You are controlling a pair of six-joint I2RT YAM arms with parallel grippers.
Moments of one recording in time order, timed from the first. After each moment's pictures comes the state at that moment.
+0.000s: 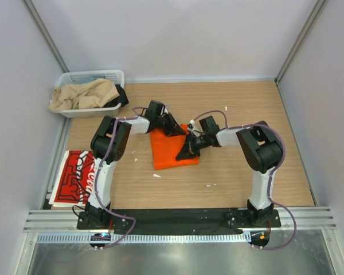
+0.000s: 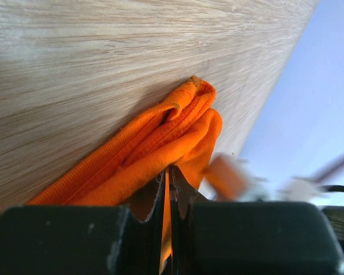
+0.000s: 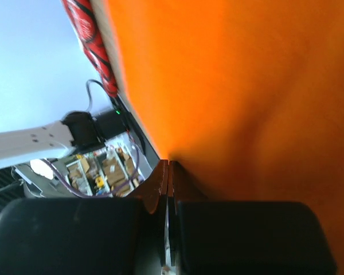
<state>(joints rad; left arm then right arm) -0.45 2.25 1.42 0.04 0.63 -1.06 0.43 1.95 1.01 -0.03 -0.94 0.74</state>
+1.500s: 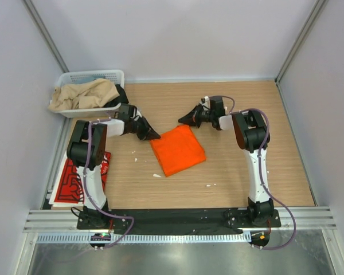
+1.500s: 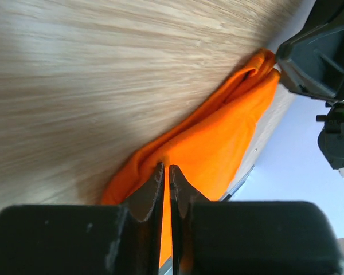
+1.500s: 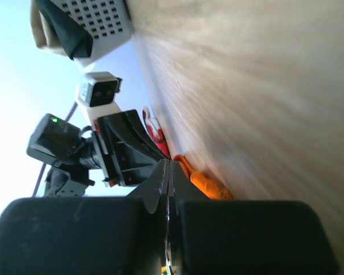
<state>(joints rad) -0.22 2.00 1.15 -0.10 0.64 -0.86 0.24 2.38 1.41 0.44 -0.93 1.22</state>
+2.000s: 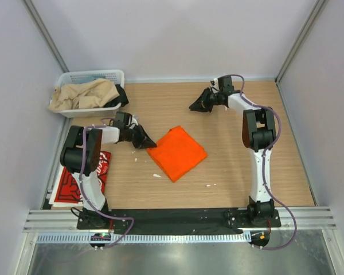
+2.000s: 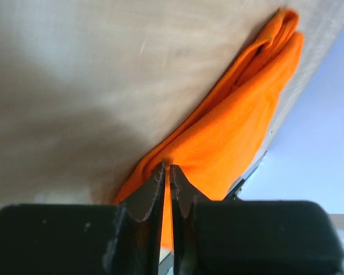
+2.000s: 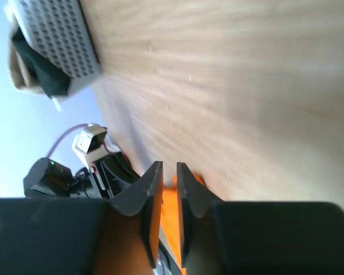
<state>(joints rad) -0.19 1.94 1.02 -0.09 0.67 -0.77 0.16 2.41 1.84 -0.22 -0.80 0.85</state>
